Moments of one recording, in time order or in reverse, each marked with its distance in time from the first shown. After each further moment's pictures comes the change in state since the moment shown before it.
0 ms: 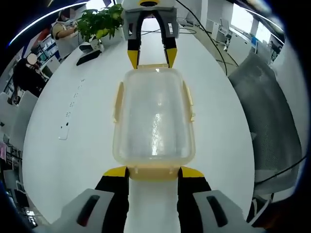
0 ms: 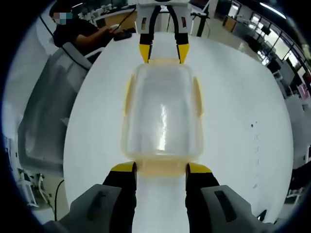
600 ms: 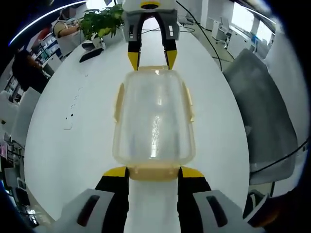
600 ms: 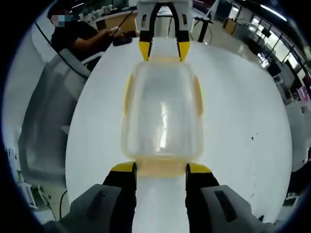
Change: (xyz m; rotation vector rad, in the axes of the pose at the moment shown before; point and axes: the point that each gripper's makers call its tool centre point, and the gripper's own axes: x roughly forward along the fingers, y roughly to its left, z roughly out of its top) left arm -0.030 -0.004 -0.024 -0.002 0.022 0.001; right arm 0.004 0.004 0.035 -0.004 -0.019 -0.006
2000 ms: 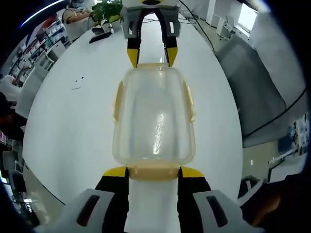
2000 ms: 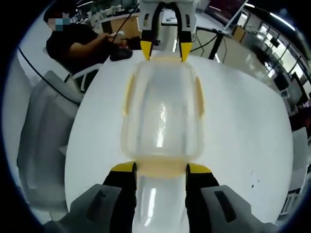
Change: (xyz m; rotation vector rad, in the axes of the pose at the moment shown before) left arm -0.067 -0.012 -0.120 -0.065 0.071 -0.001; right arm 0.046 0.002 0.127 -0.068 -0.029 0.032
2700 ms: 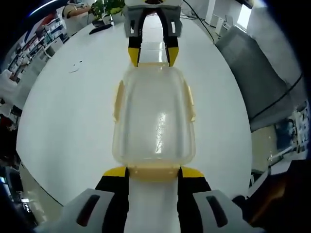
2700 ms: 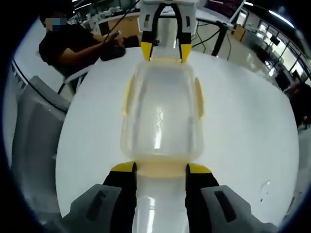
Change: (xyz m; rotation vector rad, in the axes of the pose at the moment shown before) left arm 0.020 -0.004 -0.059 -0.004 0.014 -0.030; right arm 0.059 -0.007 0.028 0.016 -0.019 0.015
